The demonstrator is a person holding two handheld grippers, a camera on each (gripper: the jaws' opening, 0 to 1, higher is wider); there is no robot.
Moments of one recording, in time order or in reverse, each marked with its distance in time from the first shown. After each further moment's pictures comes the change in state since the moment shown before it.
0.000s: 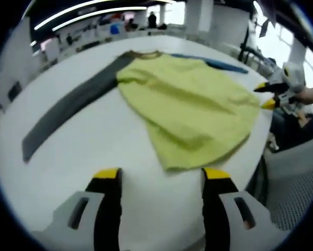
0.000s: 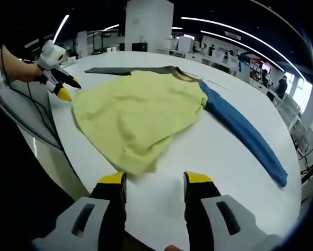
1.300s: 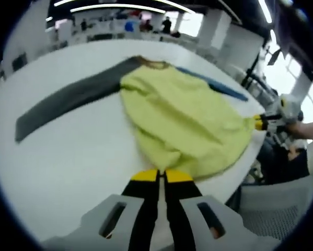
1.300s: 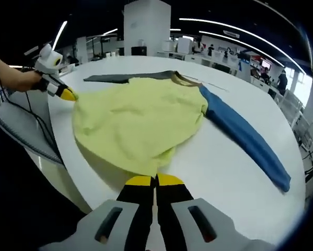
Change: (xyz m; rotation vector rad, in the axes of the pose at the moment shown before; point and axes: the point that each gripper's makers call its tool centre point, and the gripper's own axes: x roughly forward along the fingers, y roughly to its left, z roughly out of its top) left arm -0.020 -0.011 0.026 -0.279 -0.070 -0.054; right arm -0.007 -0.009 0.025 0.079 -0.042 0.020
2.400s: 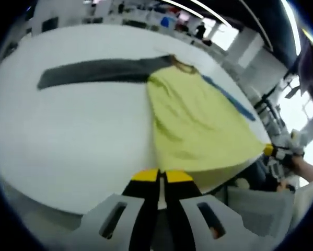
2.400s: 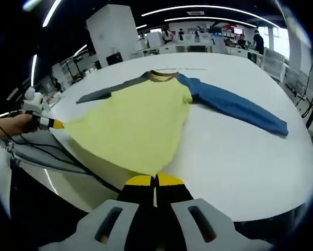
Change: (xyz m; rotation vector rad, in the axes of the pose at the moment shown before) left arm -0.036 0.002 -0.041 -0.253 0.050 0.079; right arm -0.051 0.023 -0.025 0.319 0.040 -0.021
